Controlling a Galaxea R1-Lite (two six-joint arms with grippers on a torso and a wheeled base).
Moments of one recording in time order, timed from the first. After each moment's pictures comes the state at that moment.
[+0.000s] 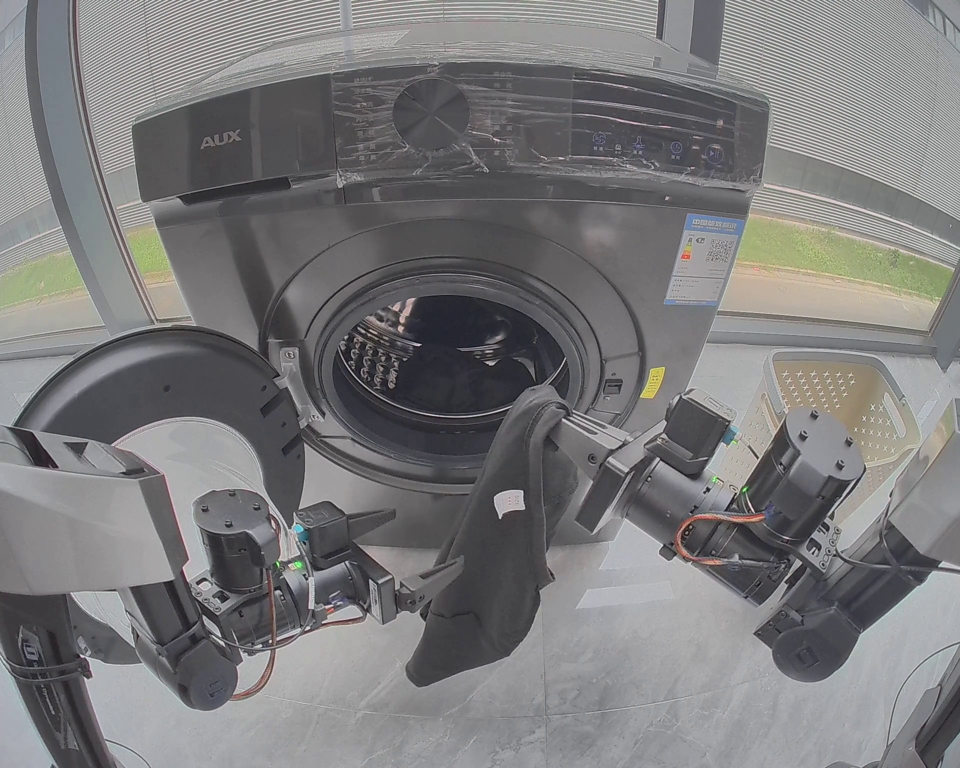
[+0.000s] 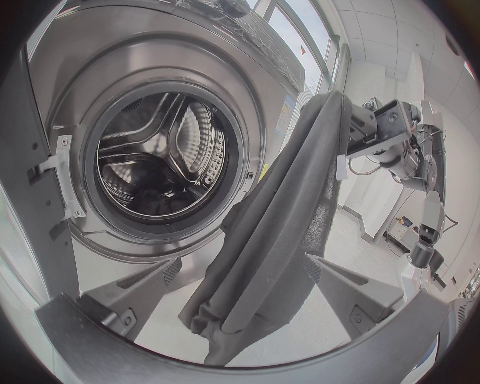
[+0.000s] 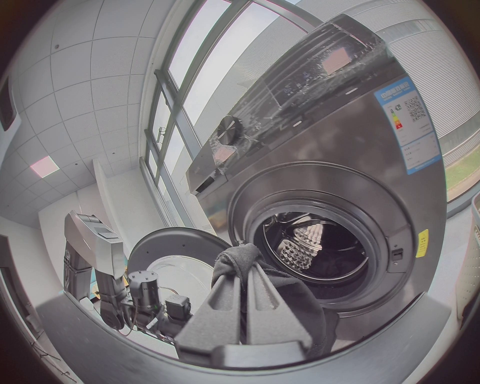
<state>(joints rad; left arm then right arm) -0.46 2.12 -0.38 -1.55 -0.33 -0.01 0.72 1.95 -0.61 -1.55 0.09 0.28</state>
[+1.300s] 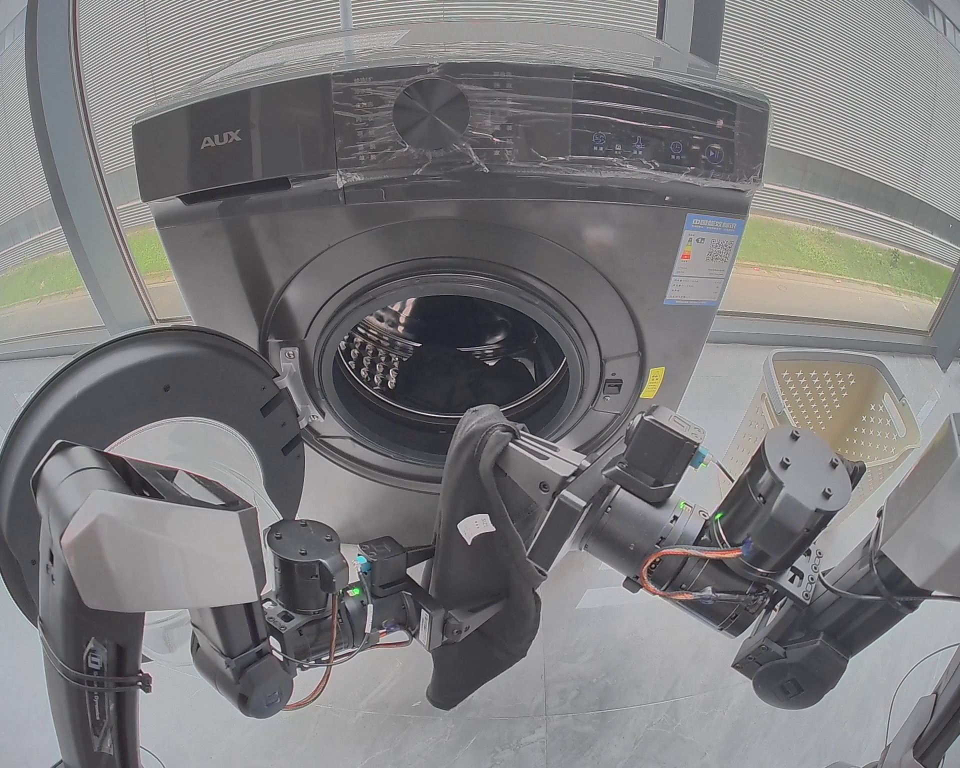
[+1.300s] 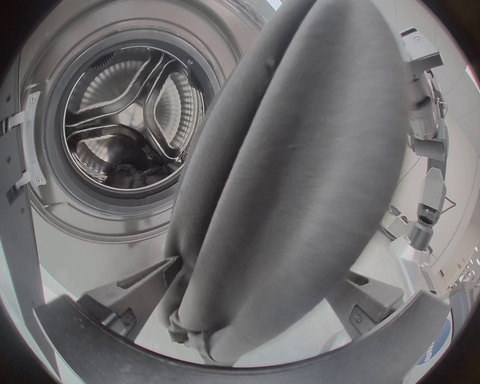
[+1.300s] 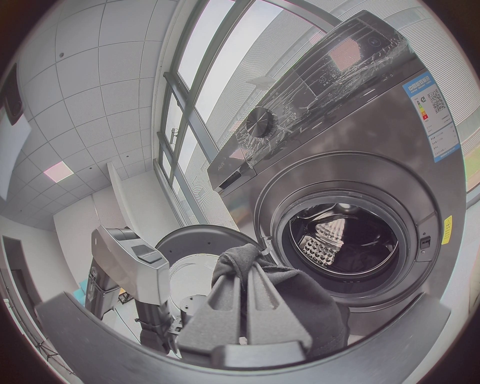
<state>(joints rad) -0.53 2.31 -0.49 -1.55 -0.34 0.00 0.84 1.96 -0.64 -1.55 0.08 0.29</state>
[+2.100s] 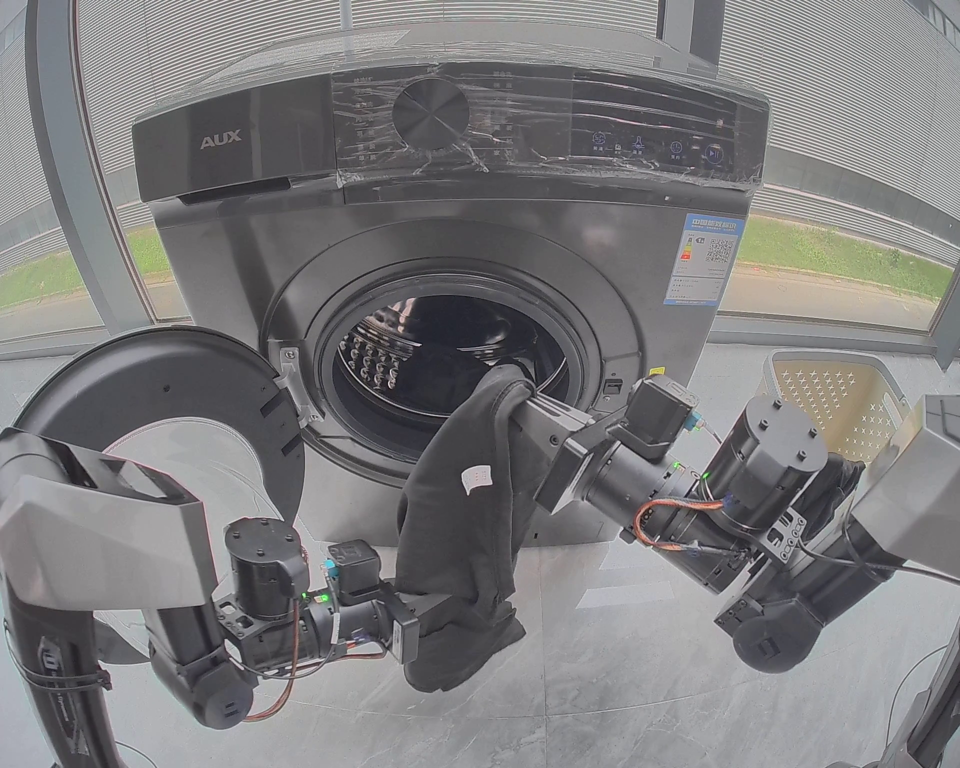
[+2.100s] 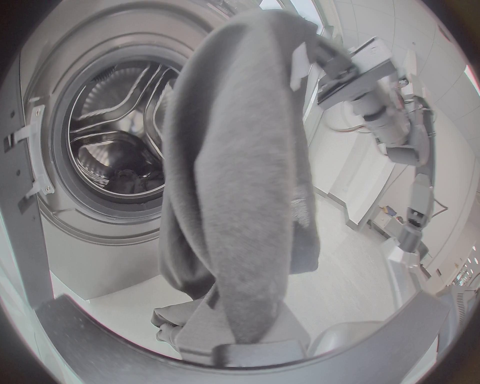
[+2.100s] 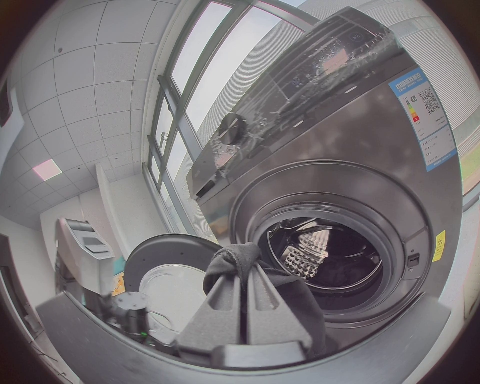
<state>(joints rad) -0.52 2.18 -0.35 -1.55 -0.38 0.01 0.75 2.03 -0.74 -1.55 0.08 0.29</state>
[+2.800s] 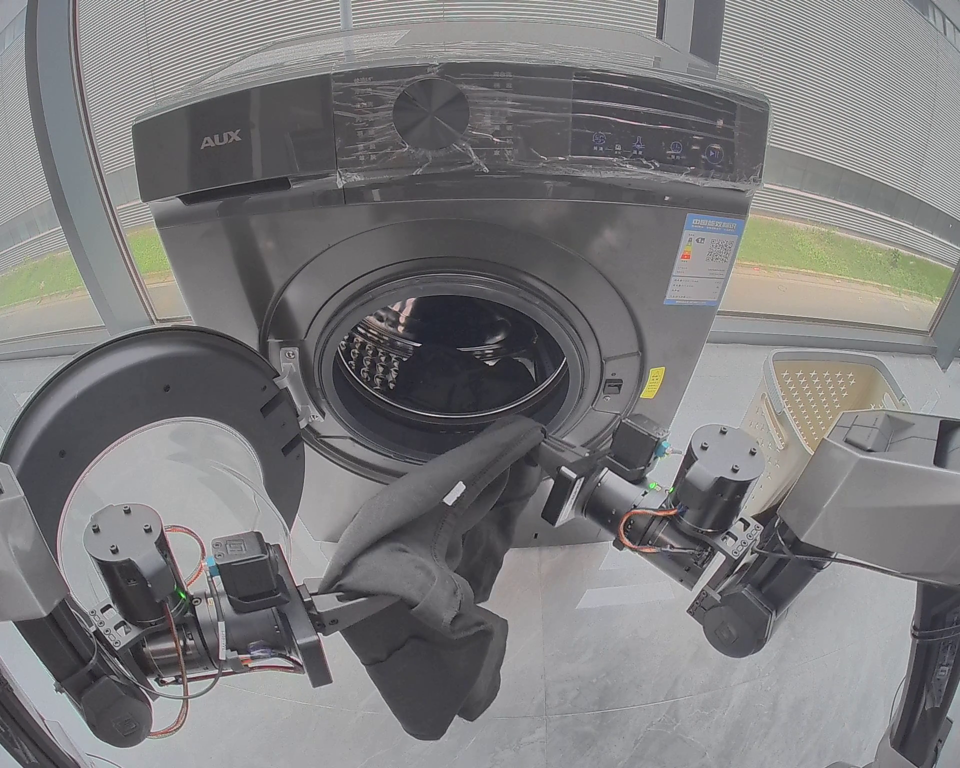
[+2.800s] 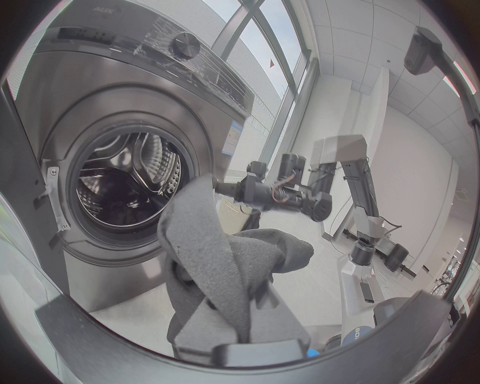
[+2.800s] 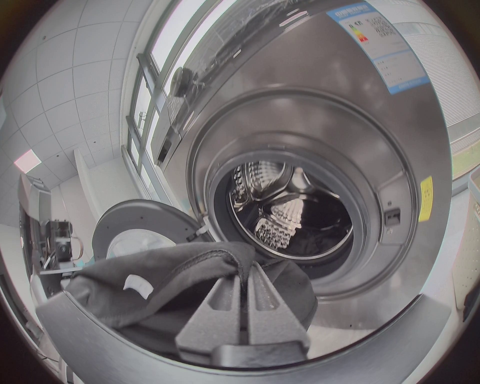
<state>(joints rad) -0.45 1.81 -0.12 -1.55 -0.57 -0.02 0.63 2.22 -0.79 -1.55 0.11 0.29</state>
